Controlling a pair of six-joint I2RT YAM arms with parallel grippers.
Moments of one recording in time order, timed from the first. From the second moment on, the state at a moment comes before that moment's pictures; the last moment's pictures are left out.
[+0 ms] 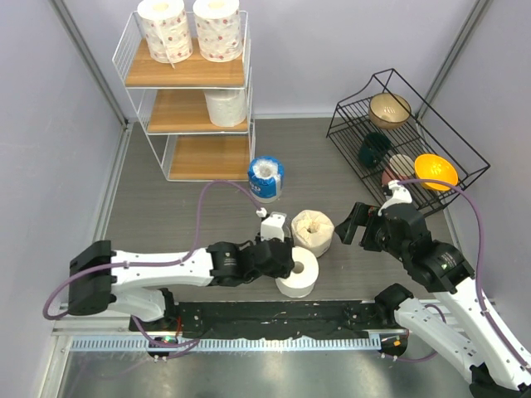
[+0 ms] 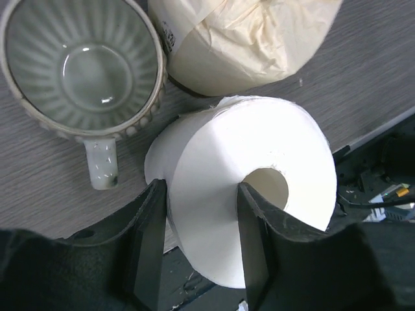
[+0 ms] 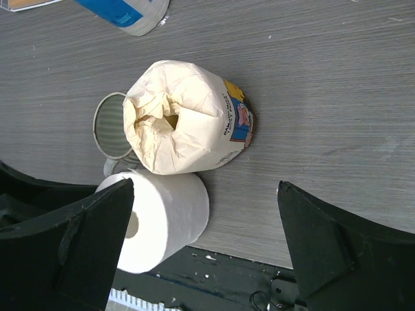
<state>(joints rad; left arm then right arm) -1.33 1.36 0.88 -0.31 -0.42 -0.91 0.54 0.60 0.84 -0.89 0.12 0.63</state>
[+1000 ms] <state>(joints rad) -0.42 1.06 1.30 -0.56 -0.46 -0.51 0.54 0.61 0.88 -0.90 0.12 0.63</state>
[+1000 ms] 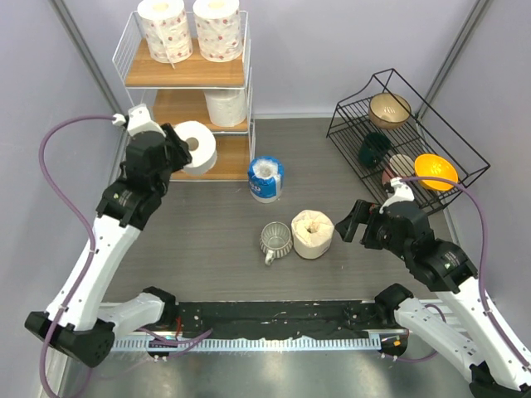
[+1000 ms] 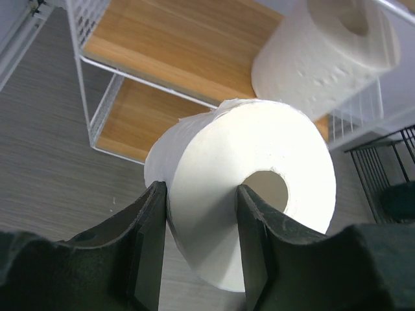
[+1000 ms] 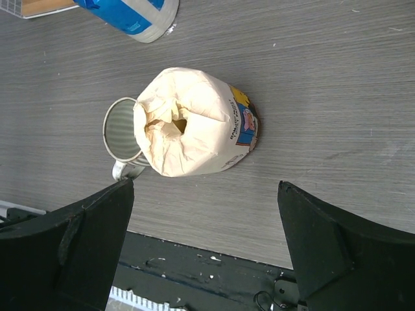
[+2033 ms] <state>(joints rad) -0.13 1.35 1.49 -0.39 -0.20 -0.50 0.54 0.61 0.90 -0.91 0.13 0.63</state>
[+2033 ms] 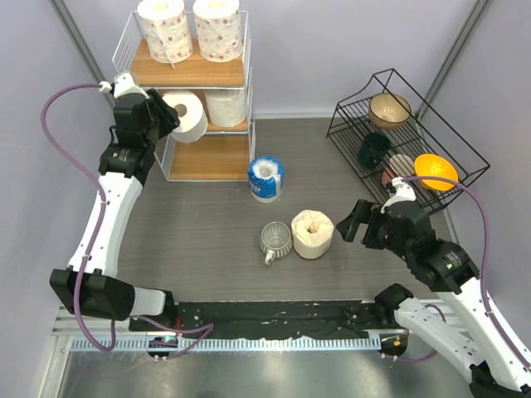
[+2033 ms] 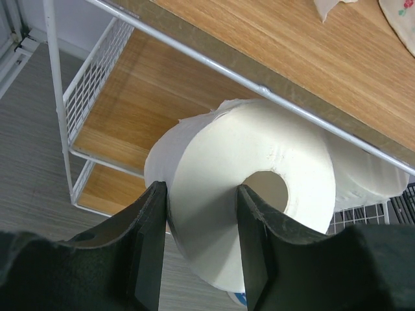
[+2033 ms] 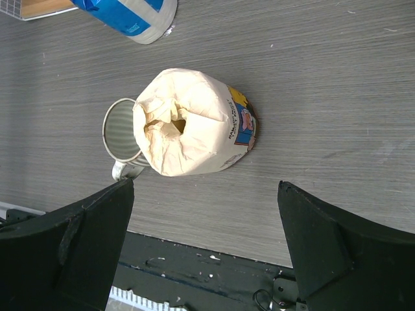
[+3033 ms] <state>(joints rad) -0.09 1.45 1.52 -0.24 -0.21 -0.58 0.54 0.61 0.90 -0.92 0.14 0.63</state>
